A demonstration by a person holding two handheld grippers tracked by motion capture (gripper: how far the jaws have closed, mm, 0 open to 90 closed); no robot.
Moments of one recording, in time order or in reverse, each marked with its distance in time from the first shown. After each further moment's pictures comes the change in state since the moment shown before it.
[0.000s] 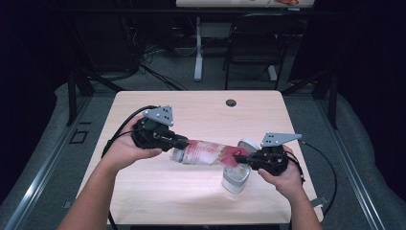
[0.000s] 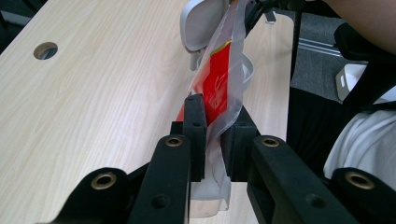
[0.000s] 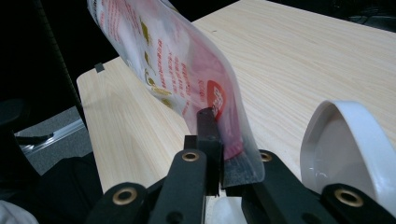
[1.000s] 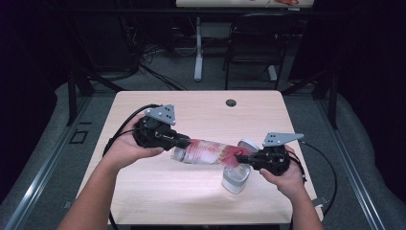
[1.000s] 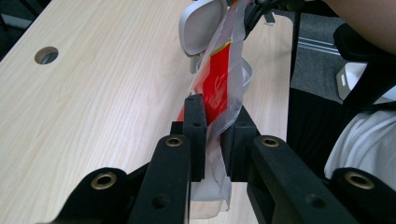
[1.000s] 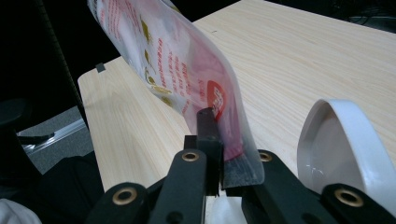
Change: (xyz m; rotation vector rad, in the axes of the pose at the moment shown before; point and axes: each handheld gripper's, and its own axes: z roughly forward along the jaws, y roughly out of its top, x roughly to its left) left arm -0.001 0.007 0.000 0.002 -0.001 0.018; right arm -0.001 0.000 -0.004 0.001 0.002 -0.004
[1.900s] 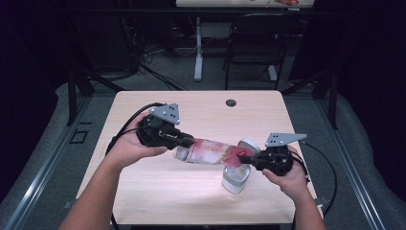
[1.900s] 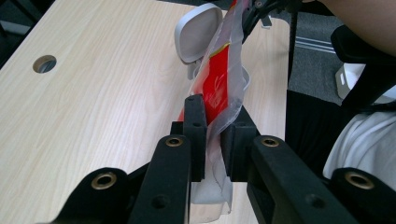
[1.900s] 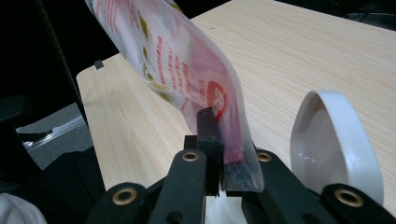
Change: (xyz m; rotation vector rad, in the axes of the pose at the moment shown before) left arm -0.003 0.010 0.001 0.002 -0.006 0.022; right arm 0.000 0.000 -0.007 0.014 -0.009 0.004
